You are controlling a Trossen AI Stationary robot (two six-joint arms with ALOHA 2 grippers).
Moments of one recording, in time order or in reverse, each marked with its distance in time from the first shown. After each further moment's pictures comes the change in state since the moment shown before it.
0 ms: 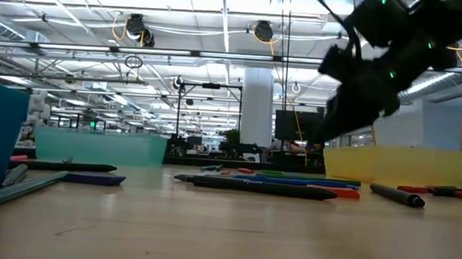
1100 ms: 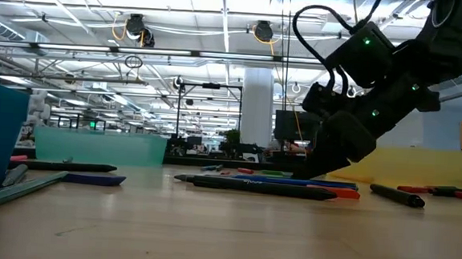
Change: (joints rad) left arm -0.101 -0.040 -0.295 0.193 -0.036 -0.005; right arm 0.033 0.342 -0.026 0.367 -0.067 0.144
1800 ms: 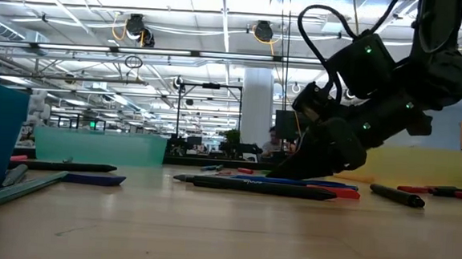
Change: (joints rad) left arm -0.021 0.000 0.000 -0.137 0.017 -0.057; right arm -0.023 0.213 0.002 0.351 -0.012 -0.151
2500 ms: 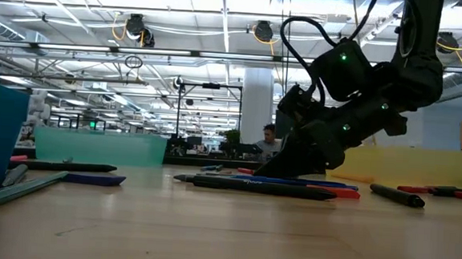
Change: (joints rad) left arm 0.000 0.000 0.000 -0.006 0.005 0.015; right arm -0.075 0.034 0.000 -0.050 -0.090 -0.083
